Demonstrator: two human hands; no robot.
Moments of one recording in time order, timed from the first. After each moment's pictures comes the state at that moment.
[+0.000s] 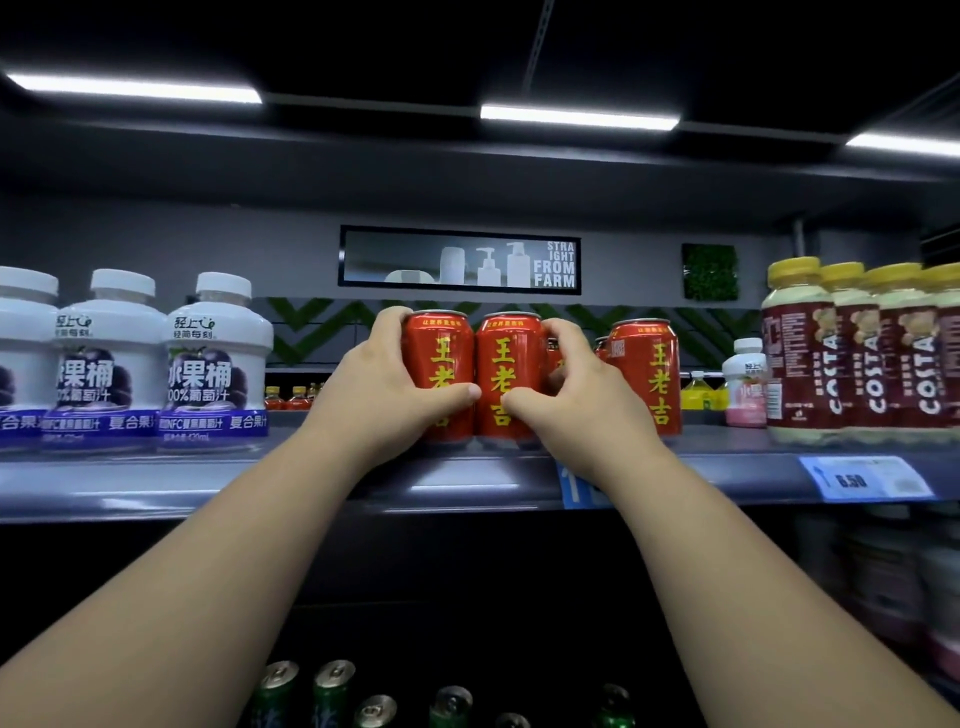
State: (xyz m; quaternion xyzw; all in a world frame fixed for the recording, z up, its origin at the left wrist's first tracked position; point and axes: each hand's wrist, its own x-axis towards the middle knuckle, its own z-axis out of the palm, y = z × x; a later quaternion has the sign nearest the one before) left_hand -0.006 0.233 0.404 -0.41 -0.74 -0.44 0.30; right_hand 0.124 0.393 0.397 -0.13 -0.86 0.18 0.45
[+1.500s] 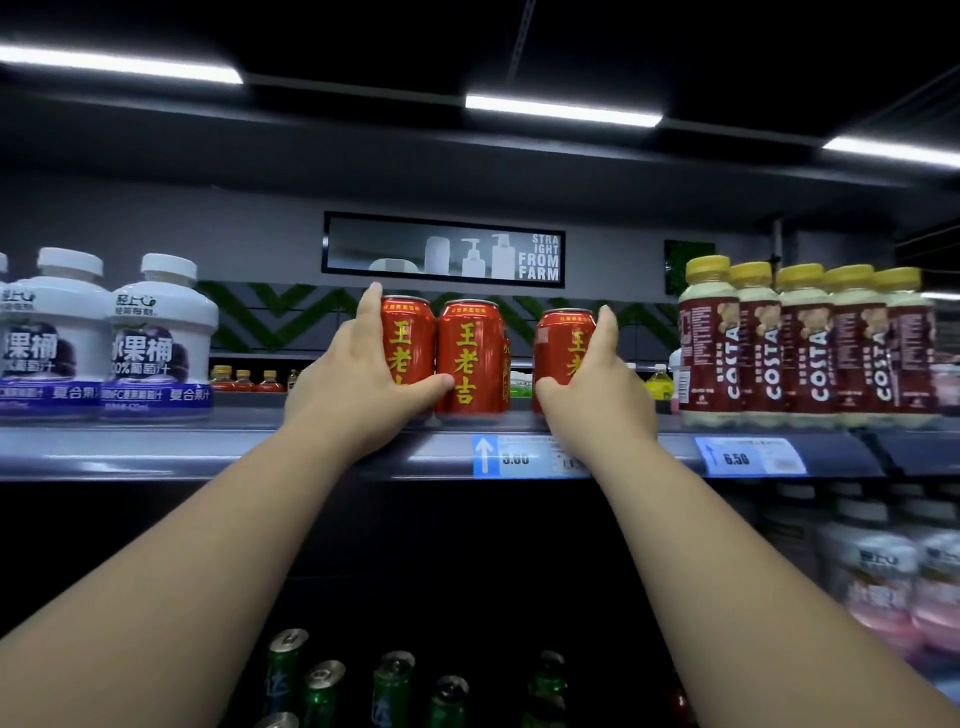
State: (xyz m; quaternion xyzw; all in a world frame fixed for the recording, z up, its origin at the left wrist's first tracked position) left_hand 0.036 0.264 0.392 -0.34 -0.79 -0.36 0.35; right_hand 0.165 0.441 0.388 -0.29 -0.81 0.15 0.49
